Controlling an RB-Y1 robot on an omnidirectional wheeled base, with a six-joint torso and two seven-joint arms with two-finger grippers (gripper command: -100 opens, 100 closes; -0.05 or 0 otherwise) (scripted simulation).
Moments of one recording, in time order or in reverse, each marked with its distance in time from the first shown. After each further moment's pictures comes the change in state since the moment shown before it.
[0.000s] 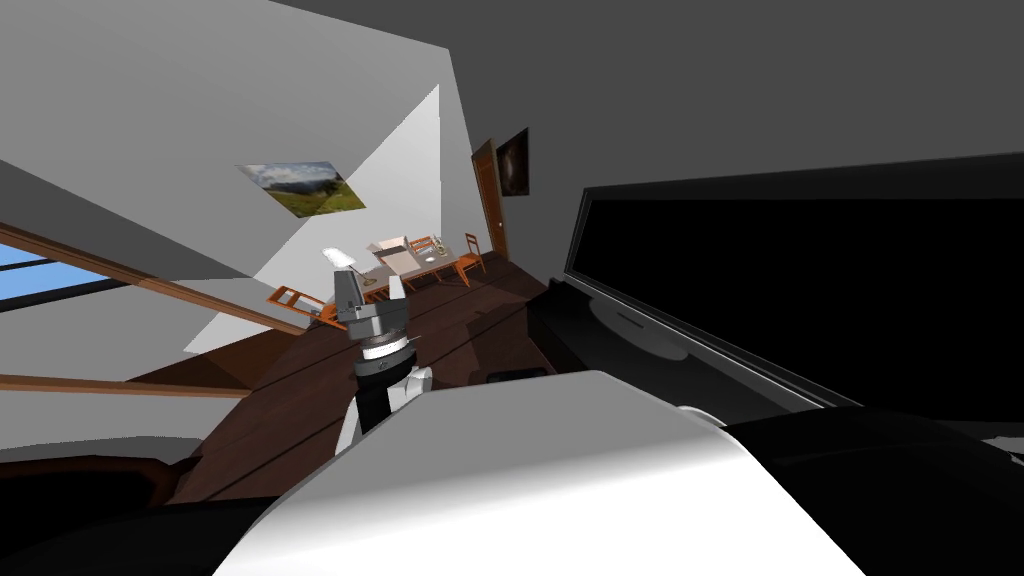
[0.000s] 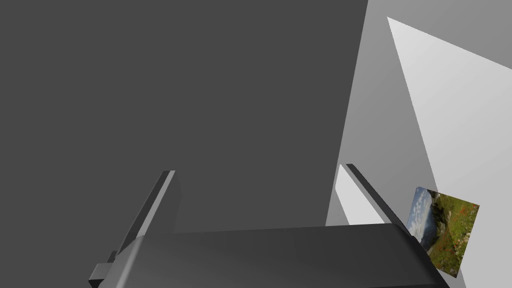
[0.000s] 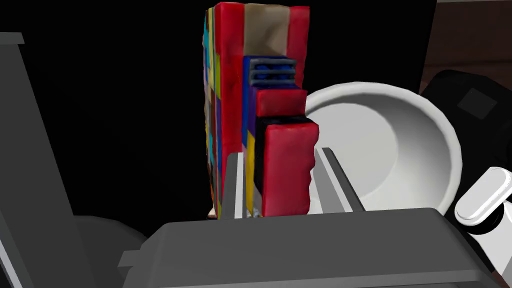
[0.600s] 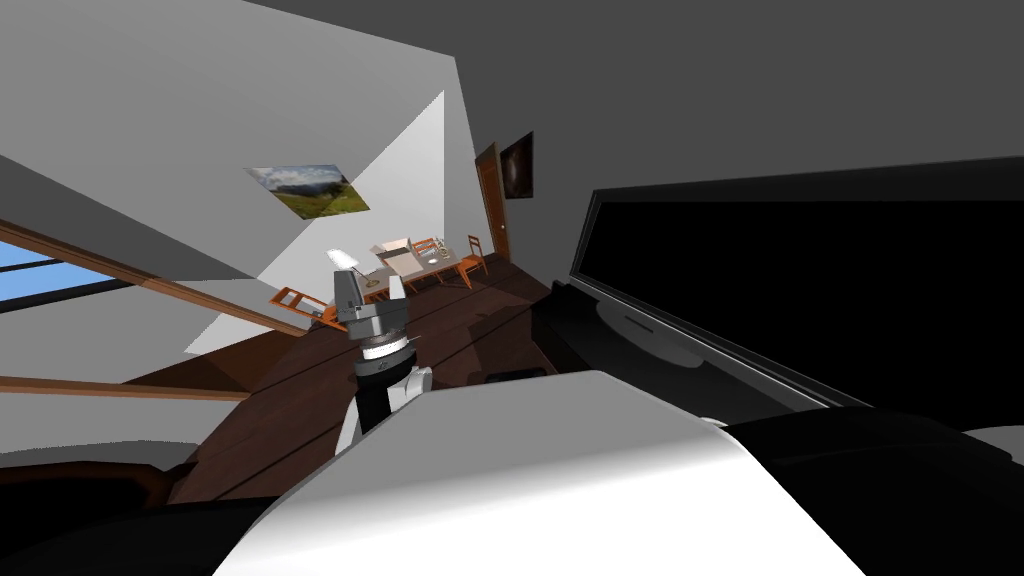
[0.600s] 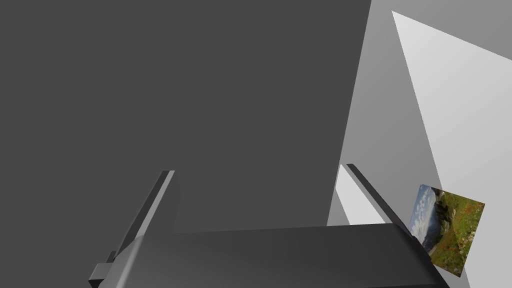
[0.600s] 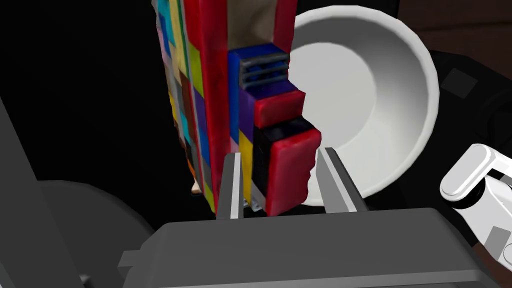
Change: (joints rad) left arm 0.000 0.000 0.000 0.000 0.000 0.000 0.000; right arm 0.000 -0.034 -0.033 -0.024 0.031 -0.089 -0.040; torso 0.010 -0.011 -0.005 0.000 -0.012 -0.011
